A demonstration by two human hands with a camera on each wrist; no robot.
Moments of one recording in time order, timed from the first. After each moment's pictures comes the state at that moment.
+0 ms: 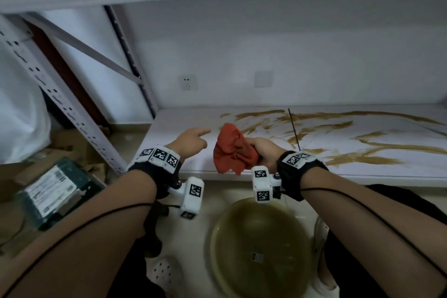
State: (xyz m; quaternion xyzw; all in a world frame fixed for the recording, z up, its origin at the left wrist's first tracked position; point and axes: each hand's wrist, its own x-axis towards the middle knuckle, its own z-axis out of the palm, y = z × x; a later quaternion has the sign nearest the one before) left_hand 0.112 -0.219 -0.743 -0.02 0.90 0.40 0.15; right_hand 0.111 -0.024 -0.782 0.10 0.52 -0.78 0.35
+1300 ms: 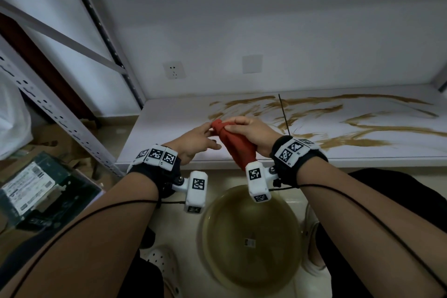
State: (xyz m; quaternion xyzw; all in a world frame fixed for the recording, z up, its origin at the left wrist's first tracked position) left_hand 0.120 -0.176 -0.766 0.00 0.80 0.54 0.24; right_hand 0.114 -0.004 -0.774 -0.05 0.68 -0.70 0.20
